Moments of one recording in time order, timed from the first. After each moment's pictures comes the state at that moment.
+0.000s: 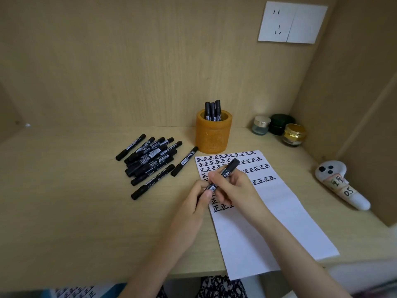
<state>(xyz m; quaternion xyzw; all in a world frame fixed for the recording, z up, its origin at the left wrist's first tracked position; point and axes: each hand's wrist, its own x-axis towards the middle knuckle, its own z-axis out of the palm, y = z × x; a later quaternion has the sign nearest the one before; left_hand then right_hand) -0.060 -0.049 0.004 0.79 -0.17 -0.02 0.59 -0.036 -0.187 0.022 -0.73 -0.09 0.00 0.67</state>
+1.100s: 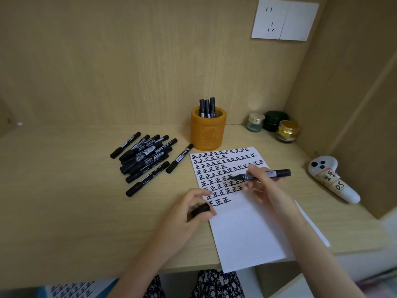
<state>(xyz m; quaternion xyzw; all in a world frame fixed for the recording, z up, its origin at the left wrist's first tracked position) -0.070 -0.037 -0.007 0.80 -0.19 -0.11 0.56 -0.046 -0.253 0.011 -0.66 0.11 -0.08 0.74</state>
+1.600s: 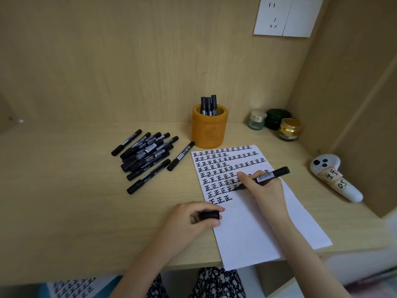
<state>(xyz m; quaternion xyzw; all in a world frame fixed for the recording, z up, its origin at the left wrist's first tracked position) -0.070 -0.038 -0.012 0.81 -0.19 -0.12 0.54 -0.044 -0.240 -0.010 -0.75 0.12 -0.18 0.62</state>
